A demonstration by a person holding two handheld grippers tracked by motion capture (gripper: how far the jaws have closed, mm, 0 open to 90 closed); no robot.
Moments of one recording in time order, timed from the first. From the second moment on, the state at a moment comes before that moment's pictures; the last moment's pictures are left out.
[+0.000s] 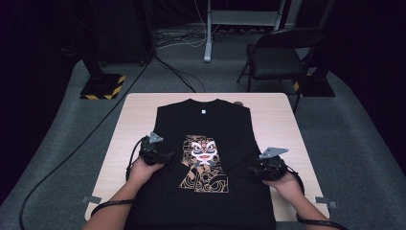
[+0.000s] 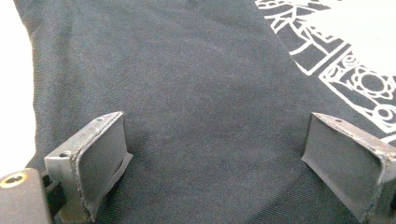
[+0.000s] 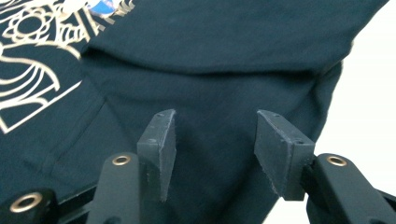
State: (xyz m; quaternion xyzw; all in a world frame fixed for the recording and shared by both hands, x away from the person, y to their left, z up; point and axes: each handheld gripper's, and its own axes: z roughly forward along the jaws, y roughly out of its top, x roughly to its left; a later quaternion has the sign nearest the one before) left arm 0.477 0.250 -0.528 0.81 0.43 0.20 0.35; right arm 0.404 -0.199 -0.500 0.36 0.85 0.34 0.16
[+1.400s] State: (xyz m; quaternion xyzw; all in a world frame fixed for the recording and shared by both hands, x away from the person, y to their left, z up) left arm 0.476 0.250 -0.528 0.81 0.43 0.20 0.35; right arm 0.466 -0.170 -0.514 0.43 0.81 0.35 0.17
